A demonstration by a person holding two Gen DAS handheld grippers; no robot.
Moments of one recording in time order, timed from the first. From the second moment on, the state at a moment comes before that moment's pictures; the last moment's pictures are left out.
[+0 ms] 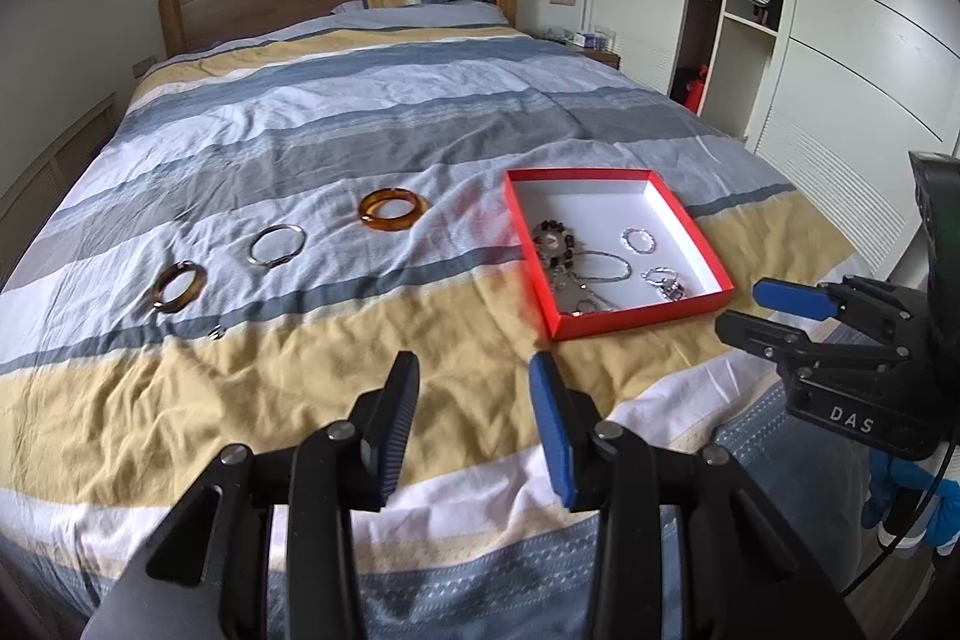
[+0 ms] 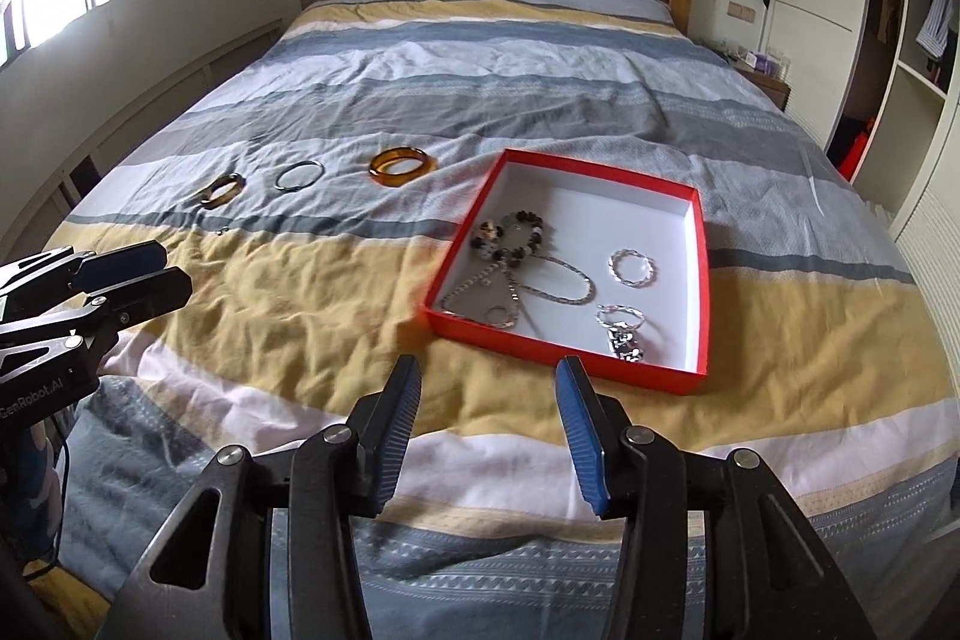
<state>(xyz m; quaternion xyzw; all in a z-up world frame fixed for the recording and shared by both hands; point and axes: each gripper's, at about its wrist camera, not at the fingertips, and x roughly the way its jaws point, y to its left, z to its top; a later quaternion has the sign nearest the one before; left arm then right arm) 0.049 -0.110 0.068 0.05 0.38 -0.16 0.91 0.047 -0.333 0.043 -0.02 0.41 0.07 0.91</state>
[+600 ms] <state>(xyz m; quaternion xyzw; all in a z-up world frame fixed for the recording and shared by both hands) 0.010 -0.004 0.071 0.01 0.38 -0.06 0.92 0.025 -0.257 0.064 -0.06 0.41 0.11 0.91</state>
